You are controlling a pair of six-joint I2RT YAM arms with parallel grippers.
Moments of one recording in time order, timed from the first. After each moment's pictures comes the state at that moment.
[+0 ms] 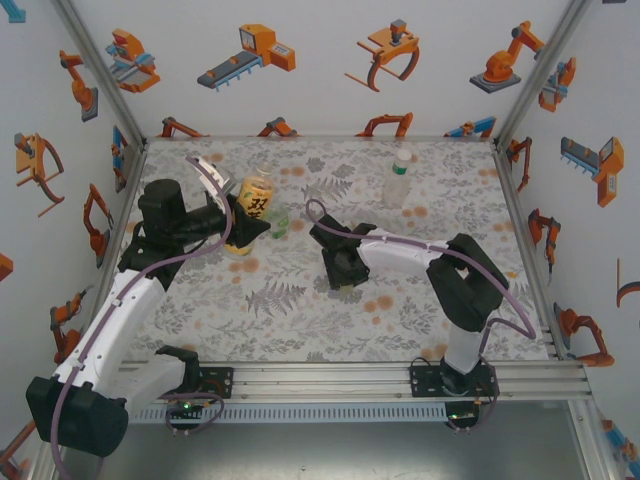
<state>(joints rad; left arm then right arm) -0.29 1.00 0.89 -0.17 0.71 0.10 0.84 1.82 1.17 -0.66 0.14 0.54</state>
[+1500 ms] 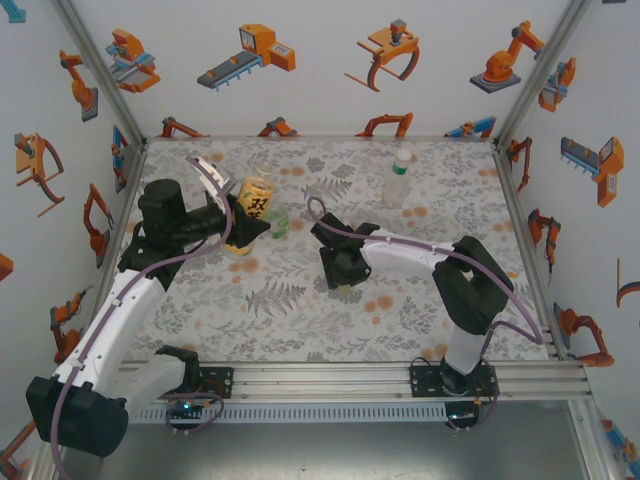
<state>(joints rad) -0.29 1.00 0.89 -0.17 0.71 0.10 0.84 1.79 1.16 -0.64 0.09 0.54</state>
